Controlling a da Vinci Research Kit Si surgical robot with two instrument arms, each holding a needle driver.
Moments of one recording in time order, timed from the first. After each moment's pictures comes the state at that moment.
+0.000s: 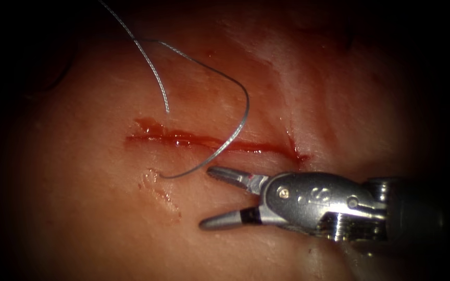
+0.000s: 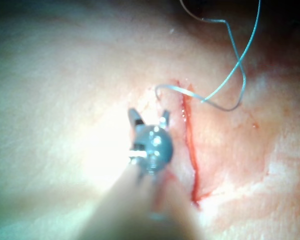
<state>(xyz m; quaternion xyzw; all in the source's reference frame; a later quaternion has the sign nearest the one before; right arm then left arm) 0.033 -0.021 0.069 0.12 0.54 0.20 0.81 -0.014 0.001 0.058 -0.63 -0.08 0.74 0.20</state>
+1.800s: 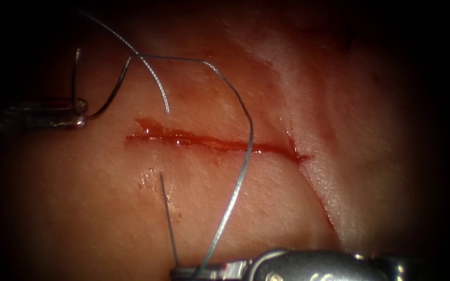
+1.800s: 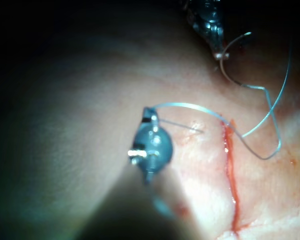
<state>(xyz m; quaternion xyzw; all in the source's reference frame) 0.034 -0.027 0.057 0.17 0.58 0.14 0.79 -0.018 -0.001 0.059 -0.65 -0.10 0.73 0.17</state>
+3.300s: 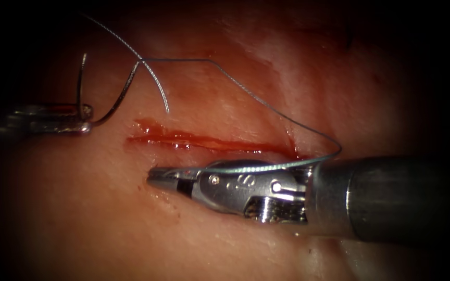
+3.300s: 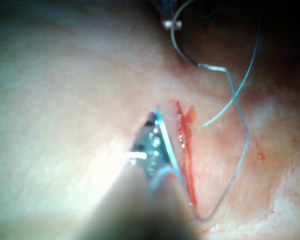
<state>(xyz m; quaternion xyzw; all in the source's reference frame) 0.039 -0.022 0.071 0.11 0.54 0.16 0.82 -0.019 -0.001 0.058 -0.66 -0.11 0.73 0.16</state>
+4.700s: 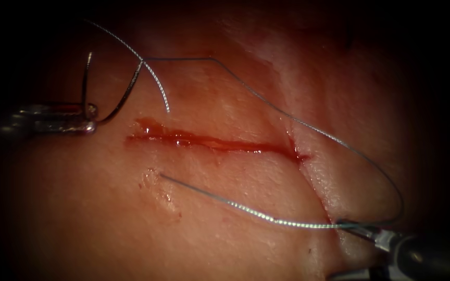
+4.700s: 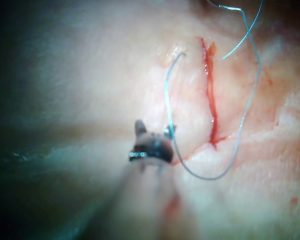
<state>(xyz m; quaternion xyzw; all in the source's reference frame) 0.019 -0.029 0.062 0.15 0.43 0.19 0.87 -0.019 -0.001 0.058 -0.66 -0.11 0.73 0.15</state>
